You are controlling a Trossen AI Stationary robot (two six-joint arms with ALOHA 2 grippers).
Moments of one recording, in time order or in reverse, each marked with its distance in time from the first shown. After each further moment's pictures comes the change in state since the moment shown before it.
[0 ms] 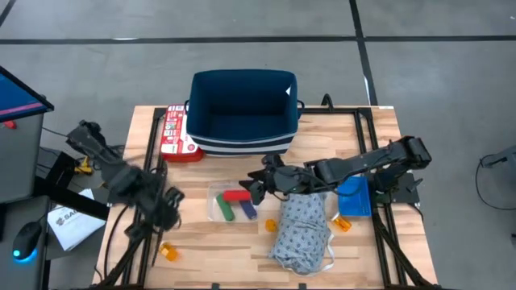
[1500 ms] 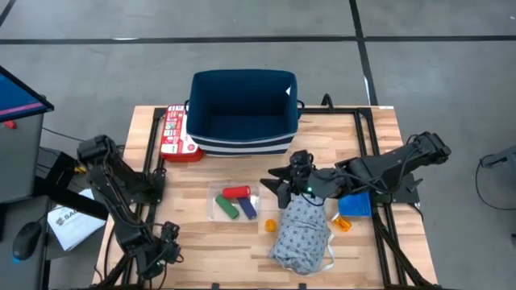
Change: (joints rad) left arm -0.400 0.285 -0.402 0.632 -0.252 -0.629; right arm 0.120 -0.184 0.000 -0.144 0.170 -0.028
